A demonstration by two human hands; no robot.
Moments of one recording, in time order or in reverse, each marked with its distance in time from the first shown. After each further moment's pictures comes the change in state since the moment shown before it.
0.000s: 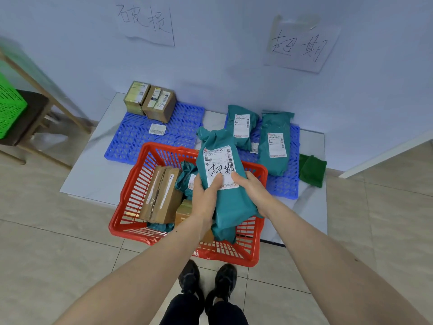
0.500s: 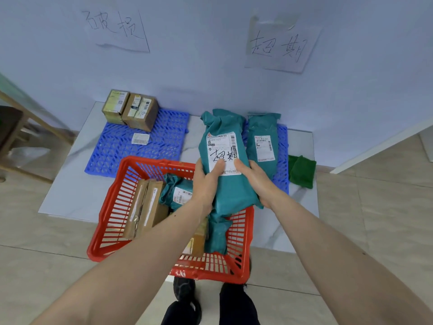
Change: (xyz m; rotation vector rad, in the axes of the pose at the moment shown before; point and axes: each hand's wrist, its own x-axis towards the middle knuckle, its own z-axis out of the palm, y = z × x) left_hand 0.060 0.016 0.064 0.068 -0.101 0.051; right_hand 0.029 -0.047 -0.050 0.009 0.083 -0.068
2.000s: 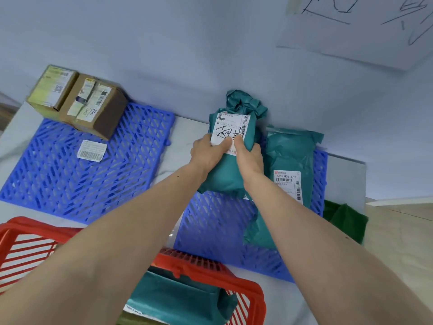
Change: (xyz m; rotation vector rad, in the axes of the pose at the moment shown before) left_hand 0.380 -0.031 0.057 0.625 0.087 -0.100; right_hand 0.371 -0.005 -0.019 -0.172 0.373 0.098
